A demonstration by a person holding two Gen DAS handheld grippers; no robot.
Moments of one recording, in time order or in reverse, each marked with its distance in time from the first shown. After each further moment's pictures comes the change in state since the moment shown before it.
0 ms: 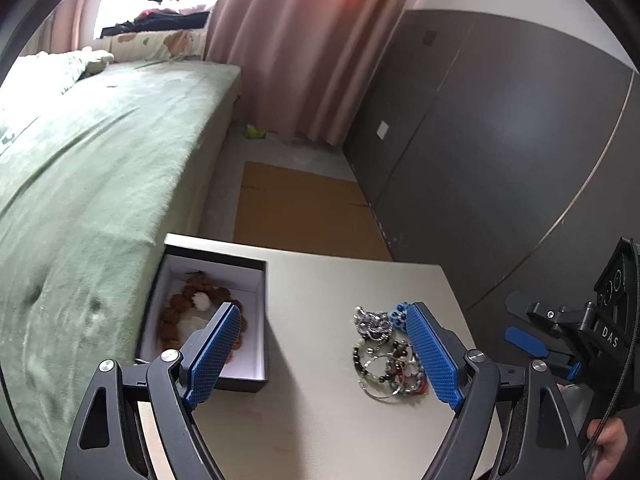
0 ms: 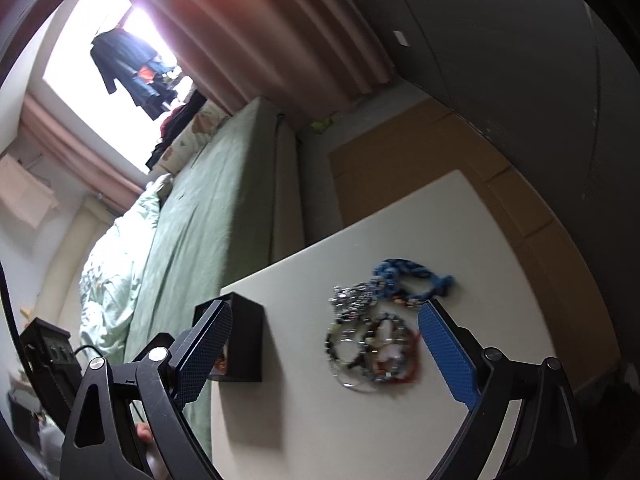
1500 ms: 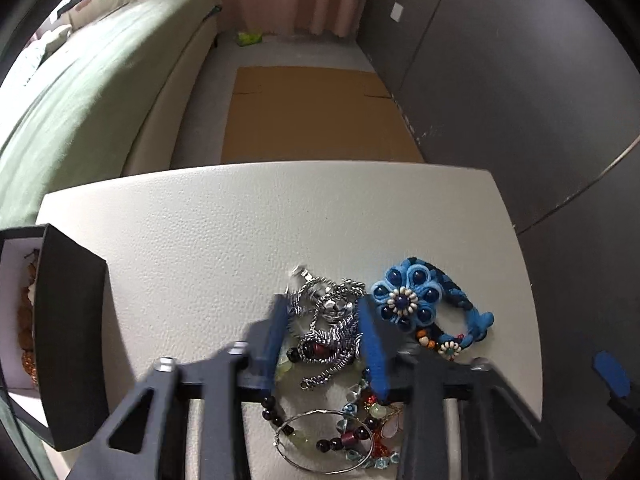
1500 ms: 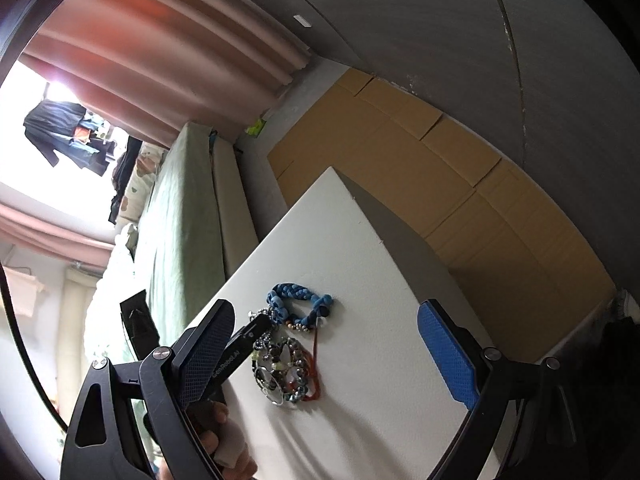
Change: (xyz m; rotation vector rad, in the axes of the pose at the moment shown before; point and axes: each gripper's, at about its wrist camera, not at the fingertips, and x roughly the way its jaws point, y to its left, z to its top) left arm 0.190 -0.075 -0.024 0.067 0.369 0.163; right arm -0.003 -0.110 0.024 0.297 0.057 -0.065
